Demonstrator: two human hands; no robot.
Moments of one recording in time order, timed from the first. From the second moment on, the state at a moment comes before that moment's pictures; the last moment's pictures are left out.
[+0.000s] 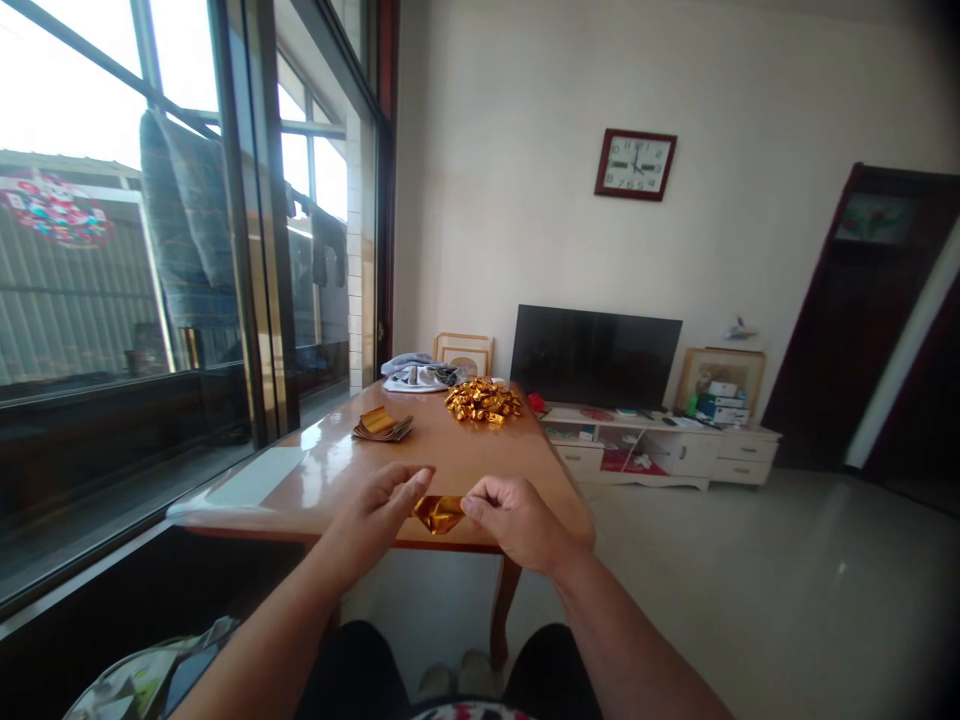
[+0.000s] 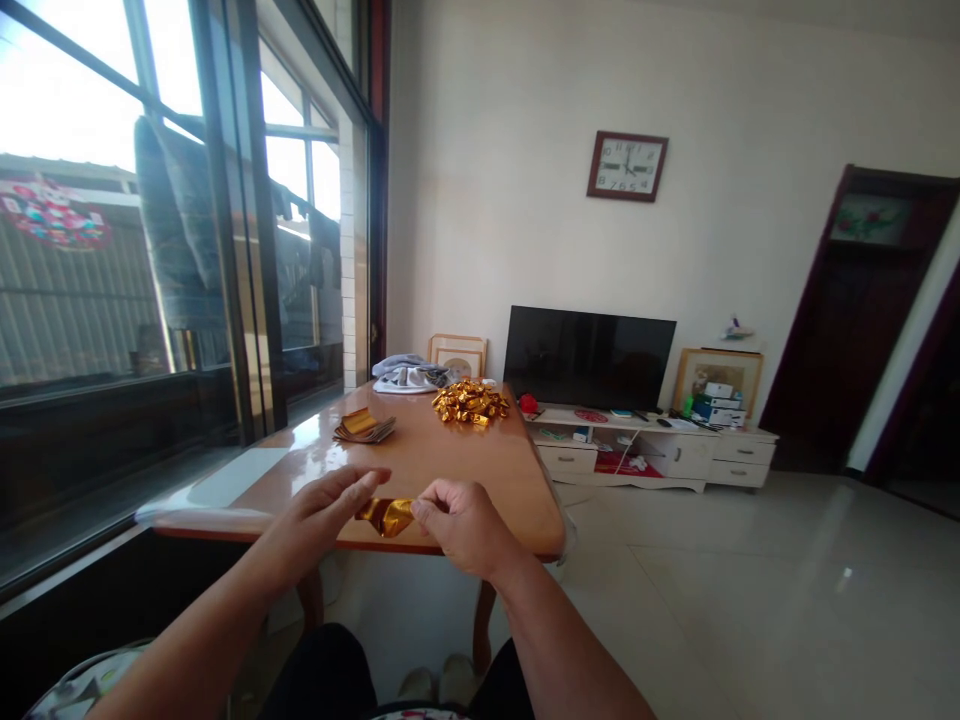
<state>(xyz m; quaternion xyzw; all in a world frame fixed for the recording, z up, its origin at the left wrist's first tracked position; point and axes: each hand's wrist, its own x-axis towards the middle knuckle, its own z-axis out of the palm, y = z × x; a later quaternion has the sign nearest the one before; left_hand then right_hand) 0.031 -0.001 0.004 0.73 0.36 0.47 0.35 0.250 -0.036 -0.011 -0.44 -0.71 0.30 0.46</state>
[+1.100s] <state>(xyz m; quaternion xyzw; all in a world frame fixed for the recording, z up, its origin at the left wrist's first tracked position) 0.044 -0.012 -0.027 0.60 0.28 0.48 0.58 0.217 -0.038 -0.035 -0.40 -0.63 0.35 0.57</state>
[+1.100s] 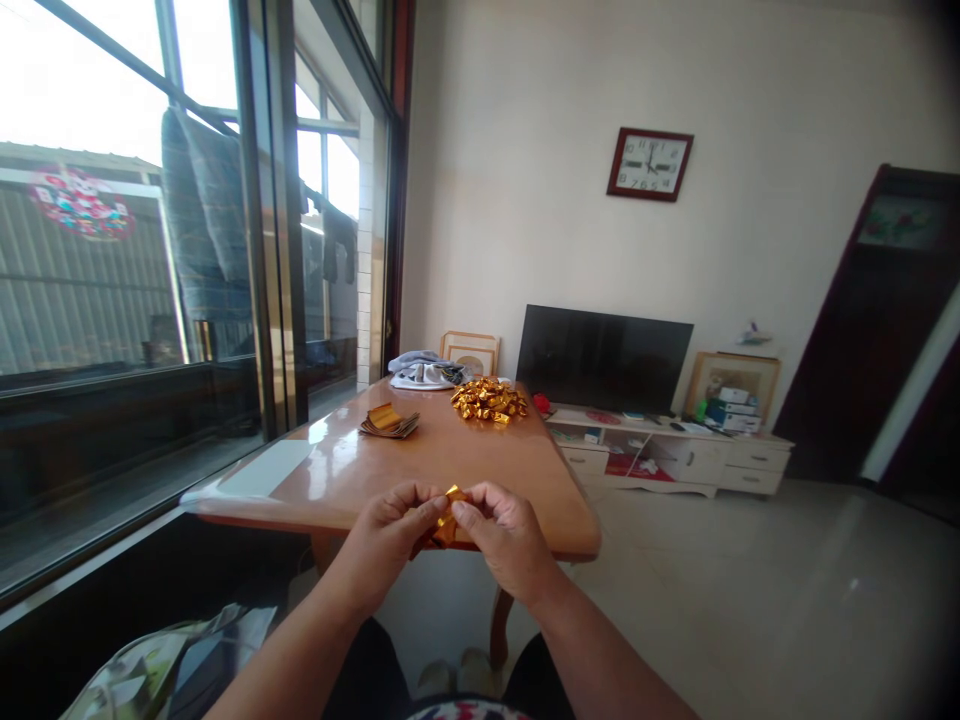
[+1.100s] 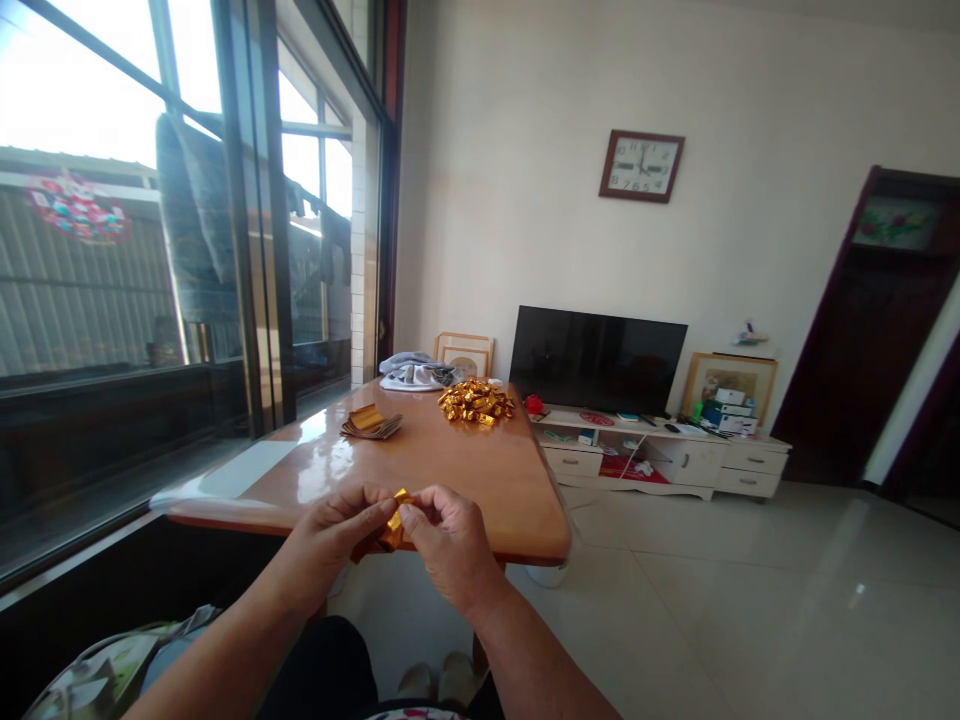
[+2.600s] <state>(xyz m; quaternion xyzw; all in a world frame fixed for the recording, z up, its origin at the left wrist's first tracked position) 0.058 -0.012 -0.041 0.59 0.29 0.61 0.45 0.199 -0.047 -0.036 -0.40 -0.67 -0.05 0.63</state>
